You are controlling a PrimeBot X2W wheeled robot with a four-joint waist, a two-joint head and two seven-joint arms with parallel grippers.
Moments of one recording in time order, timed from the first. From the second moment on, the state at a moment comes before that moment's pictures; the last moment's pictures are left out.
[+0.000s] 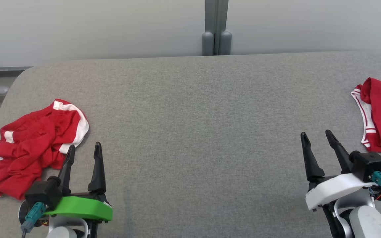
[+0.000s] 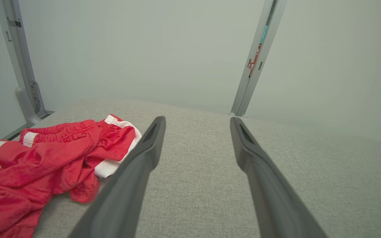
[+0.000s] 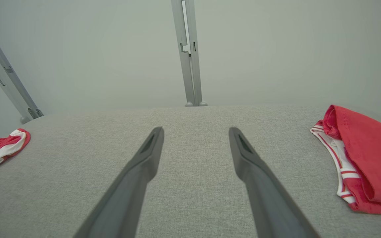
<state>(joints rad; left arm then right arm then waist) -0.09 0.07 -0.04 0.24 -0.32 -0.13 -0.26 -0.06 -0.13 0.03 0.11 0.23 0.13 -0.12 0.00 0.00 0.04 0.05</state>
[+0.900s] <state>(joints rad) -0.05 0.08 0.00 0.22 -0.32 -0.13 -0.26 -0.05 -0.11 0.11 0.13 0.25 0.13 -0.12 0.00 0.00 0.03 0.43</state>
